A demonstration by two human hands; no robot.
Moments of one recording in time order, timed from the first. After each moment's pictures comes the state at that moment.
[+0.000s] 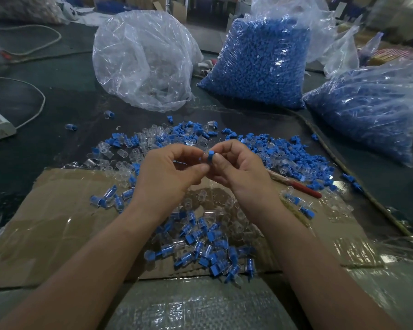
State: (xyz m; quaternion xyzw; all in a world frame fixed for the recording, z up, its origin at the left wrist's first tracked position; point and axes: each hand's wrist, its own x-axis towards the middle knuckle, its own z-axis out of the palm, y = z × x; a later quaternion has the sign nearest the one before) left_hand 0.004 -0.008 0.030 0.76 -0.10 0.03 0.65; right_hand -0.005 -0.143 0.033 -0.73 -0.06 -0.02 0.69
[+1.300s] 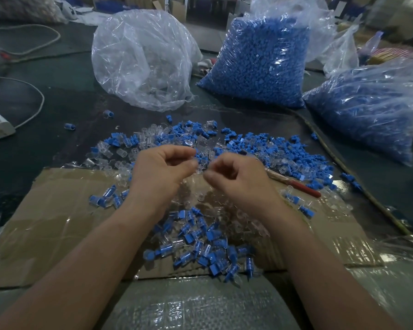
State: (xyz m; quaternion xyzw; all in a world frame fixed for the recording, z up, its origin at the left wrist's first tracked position) left_hand 0.010 -0.007 0.025 0.72 -0.05 0.02 0.69; right_hand -0.007 -0.153 0.031 -0.90 -0.11 -0.05 0.43
